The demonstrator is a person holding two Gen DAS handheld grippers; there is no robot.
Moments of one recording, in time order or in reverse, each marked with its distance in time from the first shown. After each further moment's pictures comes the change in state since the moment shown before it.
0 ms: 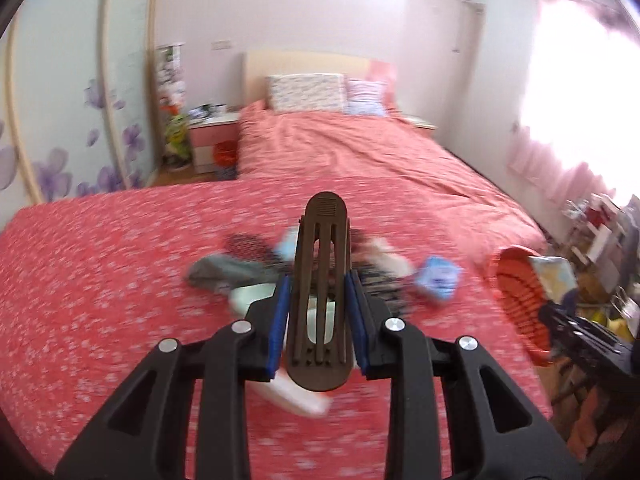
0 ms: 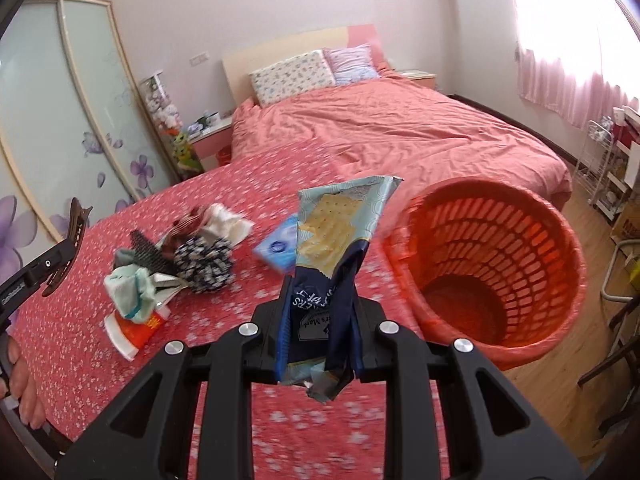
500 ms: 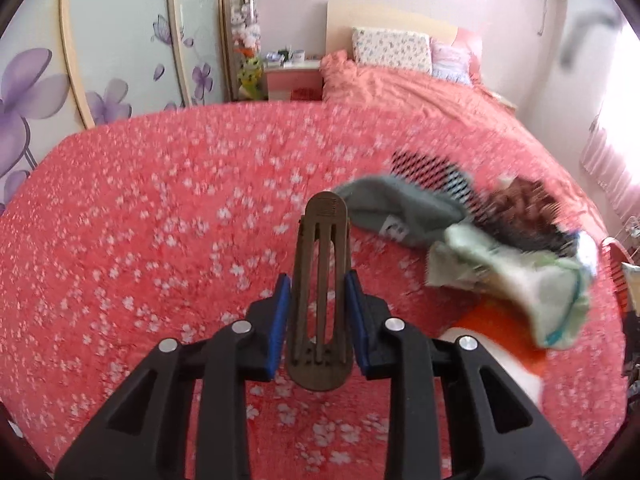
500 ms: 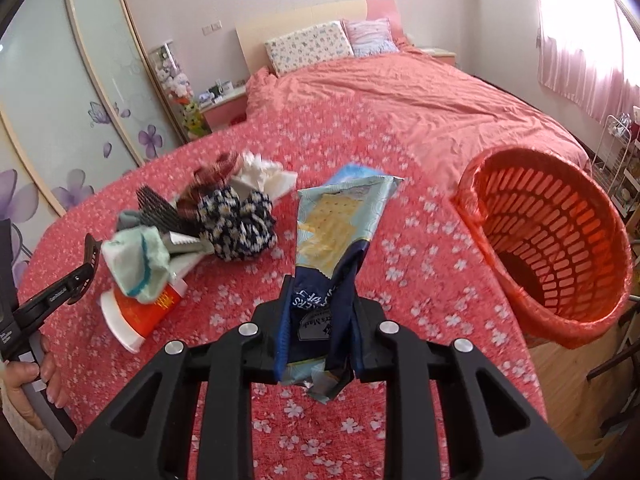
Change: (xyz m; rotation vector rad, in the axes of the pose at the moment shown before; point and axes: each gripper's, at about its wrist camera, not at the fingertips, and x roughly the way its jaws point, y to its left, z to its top) left arm 0.065 0.148 -0.048 -0.159 0.148 0.247; right arm 0.041 0.057 -0.022 -0.037 0.096 0.040
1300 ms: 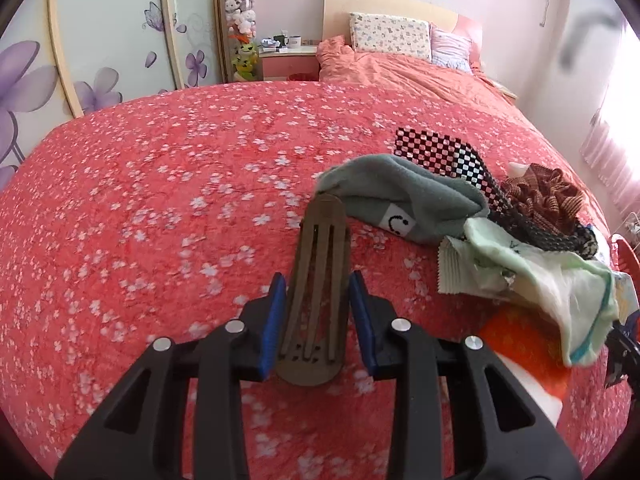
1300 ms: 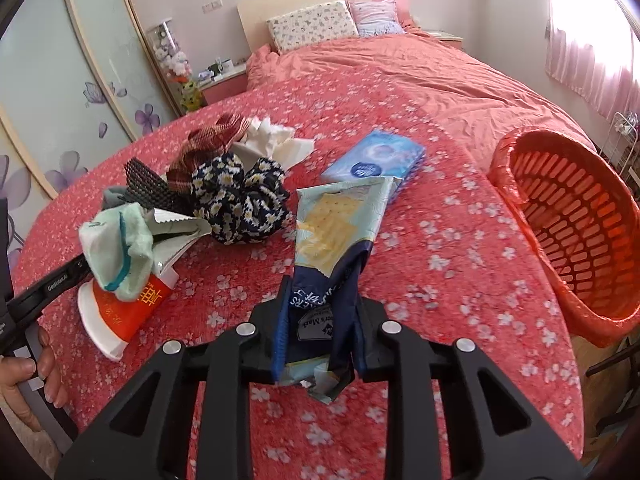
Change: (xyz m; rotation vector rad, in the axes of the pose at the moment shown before) left arm 0.040 -0.003 -0.004 -0.002 0.060 -0.004; right arm 0.031 0.020 -0.006 -0.011 0.079 -0.011
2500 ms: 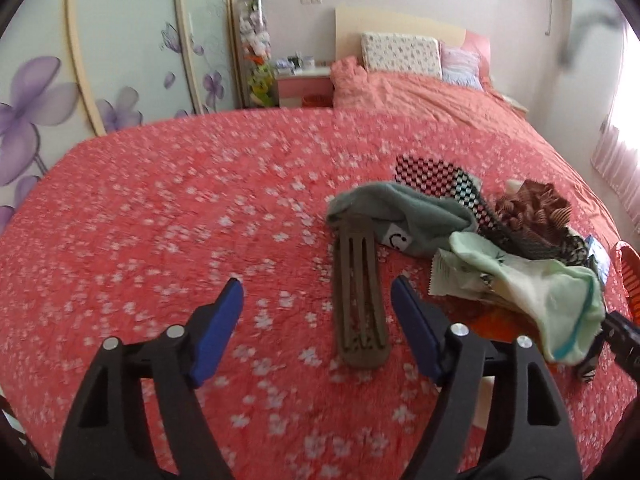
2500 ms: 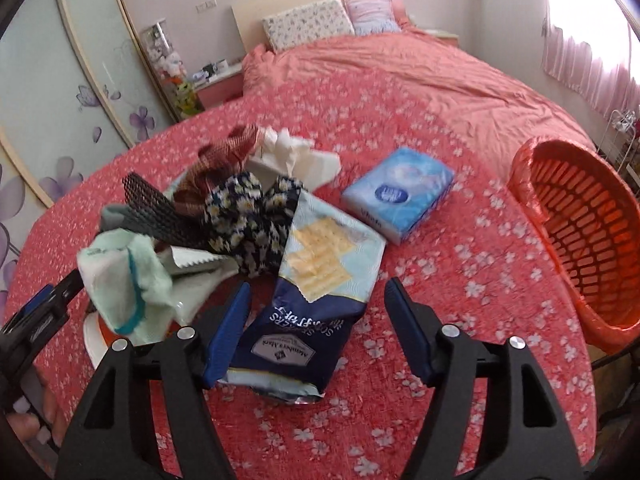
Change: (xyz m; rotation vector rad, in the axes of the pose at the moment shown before) left arm -0.020 -0.011 -0.002 0.002 -0.056 0.063; right arm 0.016 0.023 0.010 0.015 0.014 -0.012
